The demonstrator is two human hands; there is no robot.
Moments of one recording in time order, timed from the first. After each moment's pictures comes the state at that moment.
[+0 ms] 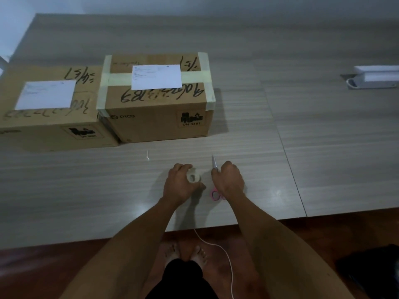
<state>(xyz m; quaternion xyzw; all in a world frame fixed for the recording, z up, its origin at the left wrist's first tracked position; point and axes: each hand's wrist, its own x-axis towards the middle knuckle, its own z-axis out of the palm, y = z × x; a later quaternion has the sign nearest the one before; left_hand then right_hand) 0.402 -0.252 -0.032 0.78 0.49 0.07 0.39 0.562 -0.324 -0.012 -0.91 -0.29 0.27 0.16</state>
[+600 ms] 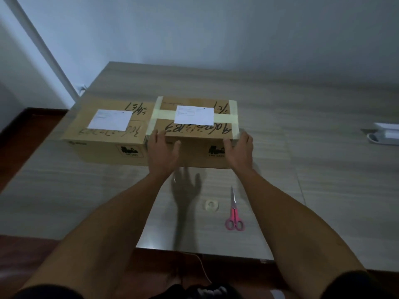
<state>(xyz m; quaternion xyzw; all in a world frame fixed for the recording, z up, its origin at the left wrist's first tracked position) 0.354 -0.136 0.104 0.70 0.61 0.32 0.20 0.578 -0.207 0.103 -0.82 -0.39 0.15 0.38</state>
